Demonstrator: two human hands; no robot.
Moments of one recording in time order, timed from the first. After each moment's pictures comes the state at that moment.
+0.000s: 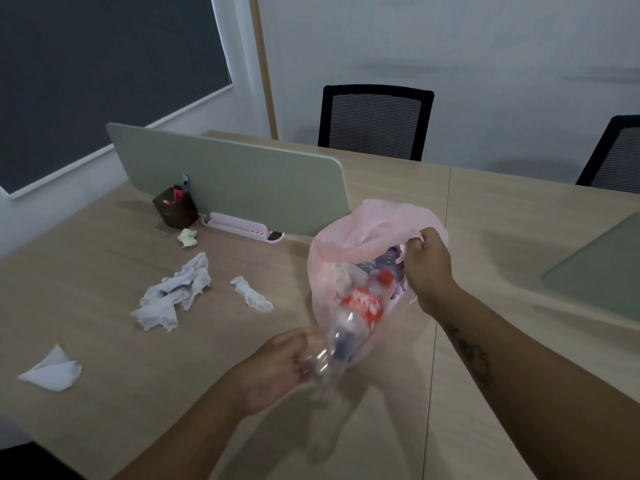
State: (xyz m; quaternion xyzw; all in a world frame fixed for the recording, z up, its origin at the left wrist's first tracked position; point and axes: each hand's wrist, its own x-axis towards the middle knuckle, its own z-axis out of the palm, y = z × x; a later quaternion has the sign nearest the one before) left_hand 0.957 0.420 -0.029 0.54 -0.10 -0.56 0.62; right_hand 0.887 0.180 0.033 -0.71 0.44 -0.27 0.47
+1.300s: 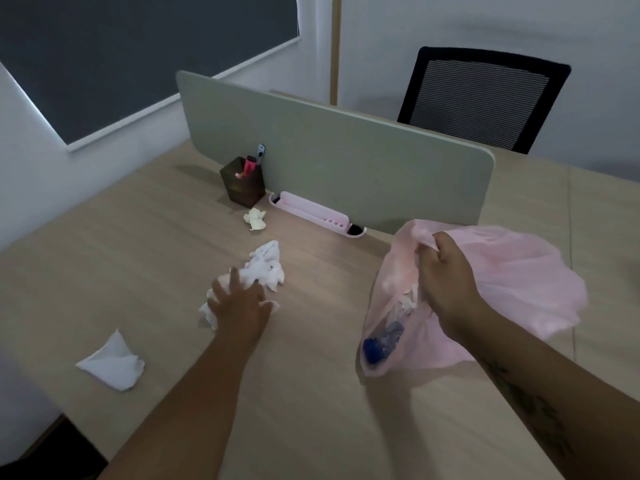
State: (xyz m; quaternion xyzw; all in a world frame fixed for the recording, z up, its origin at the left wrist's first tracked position) left_hand 1.235 0.516 -0.171 0.99 -0.12 -0.05 0.07; right_hand 1.058 0.278 -0.003 -0.75 0.38 -0.18 0.50
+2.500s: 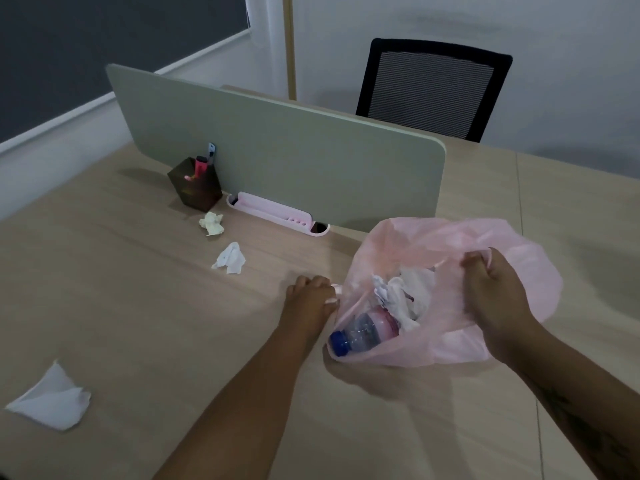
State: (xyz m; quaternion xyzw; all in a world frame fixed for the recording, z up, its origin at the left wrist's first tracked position) left_hand 1.167 0.369 -0.168 0.90 -0.40 -0.08 0.16; right_hand 0.983 0.220 -0.003 -0.72 0.47 -0.24 0.44
